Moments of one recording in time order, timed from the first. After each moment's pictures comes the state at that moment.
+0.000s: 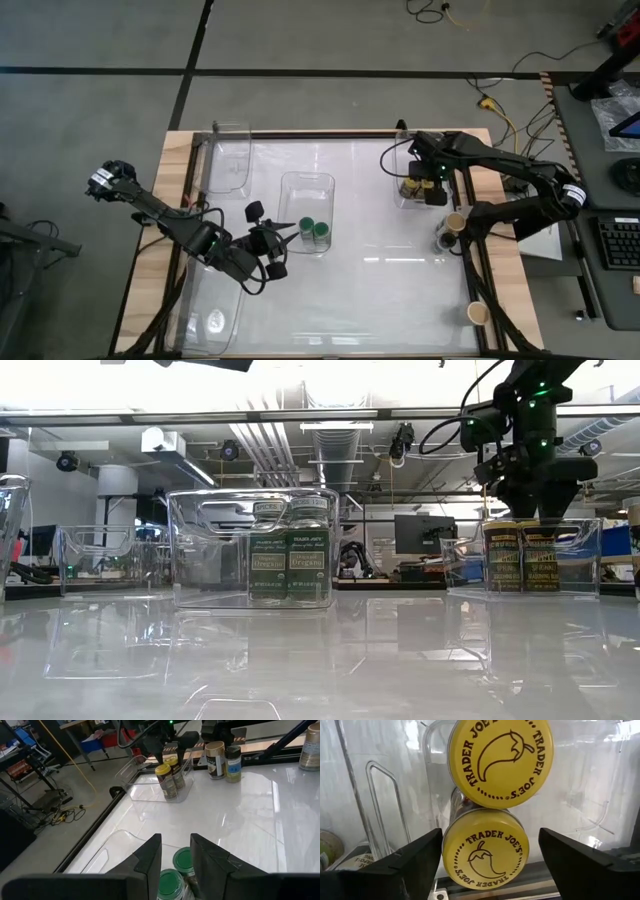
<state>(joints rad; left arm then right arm) -0.54 1.33 1.00 -0.26 -0.95 -0.23 -0.66 1.23 0.88 -1.13 0.06 -0.56</state>
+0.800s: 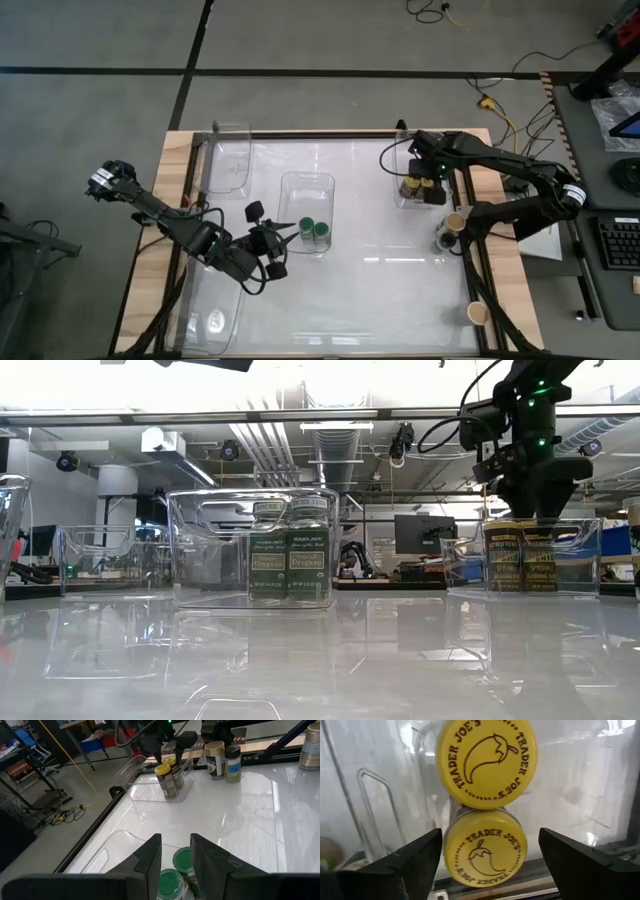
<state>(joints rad) -0.54 1.33 1.00 -0.26 -0.95 -0.23 -0.66 1.23 0.89 -1.13 0.07 -0.52</state>
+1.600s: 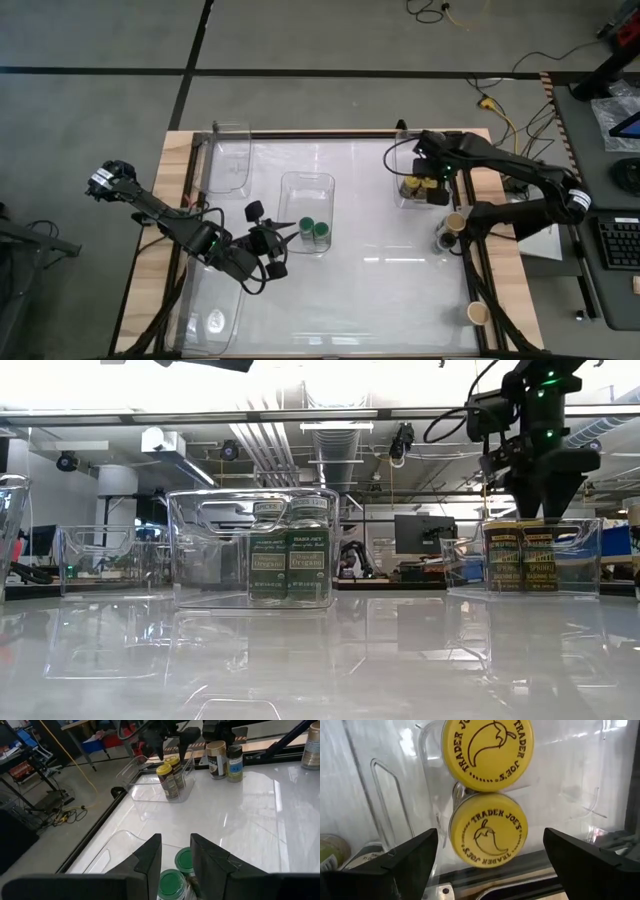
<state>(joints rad) -0.54 1.33 1.00 -0.26 -0.96 -0.22 -0.65 1.17 0.90 -1.17 0.07 -0.49</state>
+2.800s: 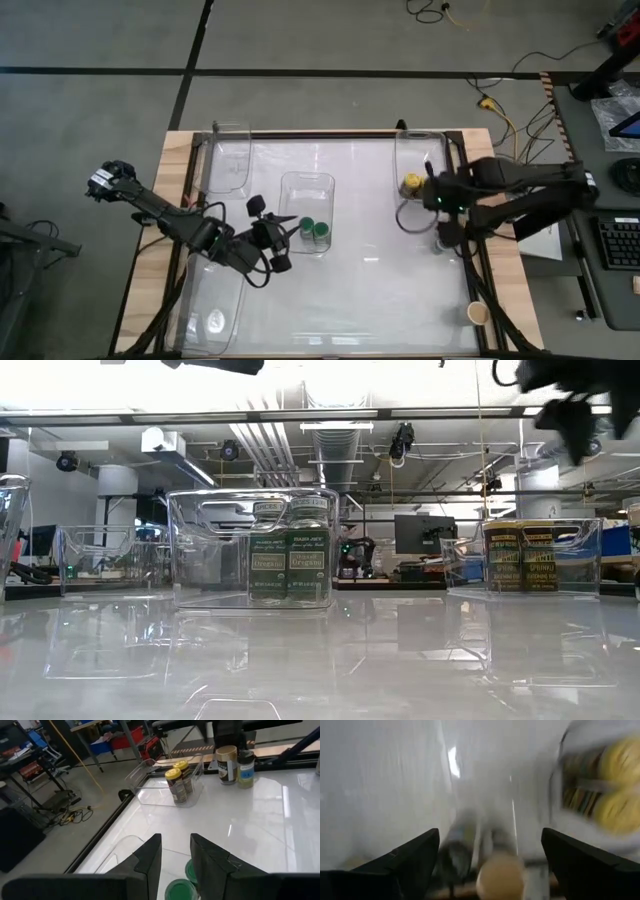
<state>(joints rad) -0.50 1.33 1.00 -0.21 -0.96 -0.18 0.00 1.05 1.09 -1.45 -0.06 0.16</state>
